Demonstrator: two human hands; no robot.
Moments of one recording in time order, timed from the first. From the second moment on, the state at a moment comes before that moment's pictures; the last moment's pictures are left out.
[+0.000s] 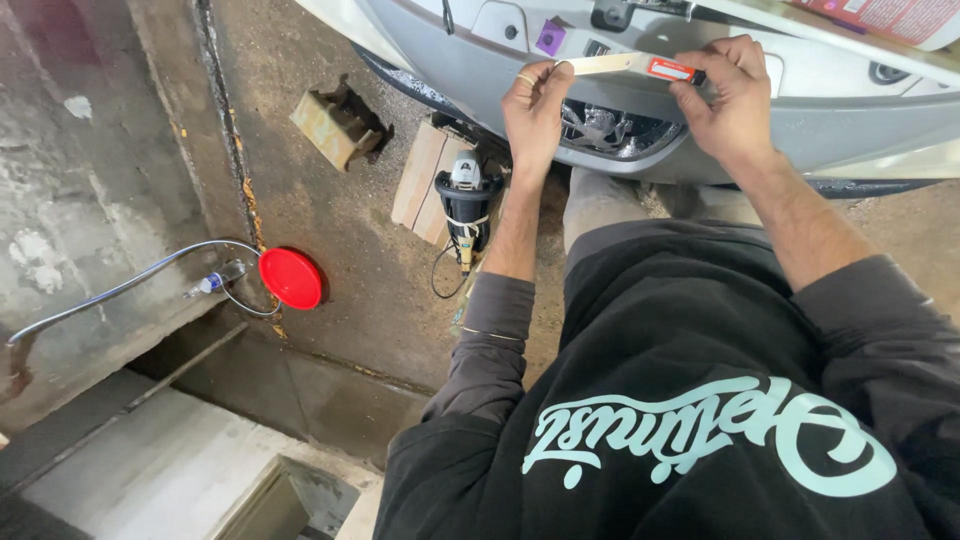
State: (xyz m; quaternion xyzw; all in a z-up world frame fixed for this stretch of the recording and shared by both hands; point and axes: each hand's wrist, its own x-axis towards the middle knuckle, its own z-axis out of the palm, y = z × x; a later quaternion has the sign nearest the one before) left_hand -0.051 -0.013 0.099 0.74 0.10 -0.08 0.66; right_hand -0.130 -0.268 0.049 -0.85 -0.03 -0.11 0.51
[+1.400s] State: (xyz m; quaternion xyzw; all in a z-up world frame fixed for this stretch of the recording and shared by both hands) left_hand -0.077 -0.047 0.100 0.90 -0.02 -0.10 0.43; right_hand -0.140 -0.284 0.051 -0.87 -0.05 -0.10 0.48
